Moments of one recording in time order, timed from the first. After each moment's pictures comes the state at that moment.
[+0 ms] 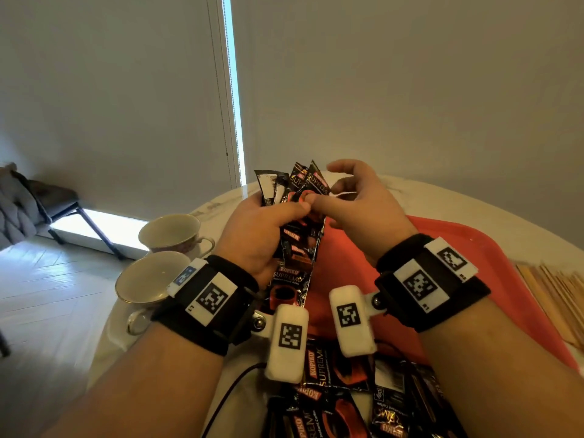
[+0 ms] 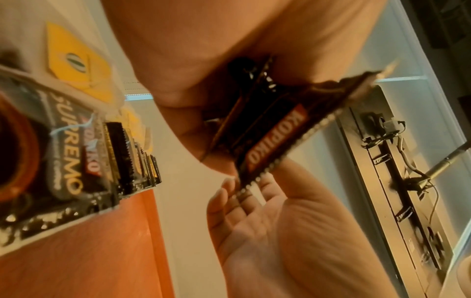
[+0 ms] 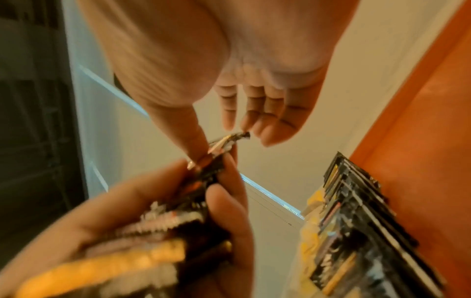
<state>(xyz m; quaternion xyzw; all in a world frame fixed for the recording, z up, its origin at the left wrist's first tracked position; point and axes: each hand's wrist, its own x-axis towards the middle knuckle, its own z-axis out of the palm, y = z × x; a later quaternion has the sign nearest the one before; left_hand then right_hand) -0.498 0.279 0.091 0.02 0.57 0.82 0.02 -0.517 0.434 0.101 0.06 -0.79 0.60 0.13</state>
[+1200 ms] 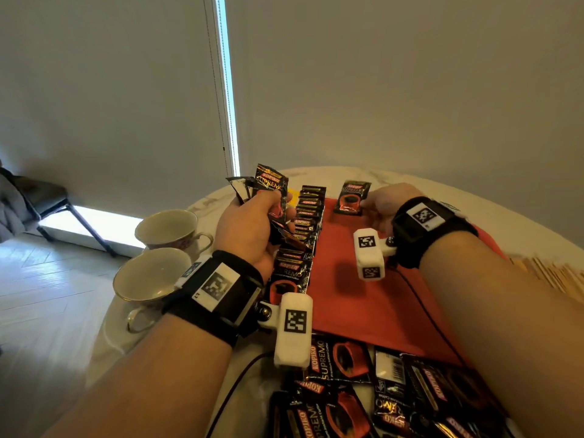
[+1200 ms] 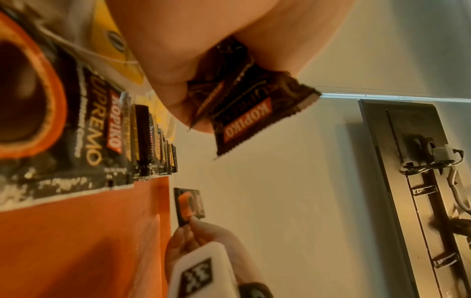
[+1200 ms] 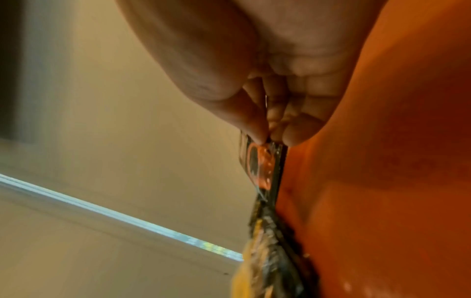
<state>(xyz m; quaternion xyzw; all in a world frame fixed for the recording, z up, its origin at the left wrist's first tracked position) -0.523 0.276 0.072 -0.11 0.49 0.87 0.00 -0.592 0.496 0.086 -0.24 -0.76 0.60 0.01</state>
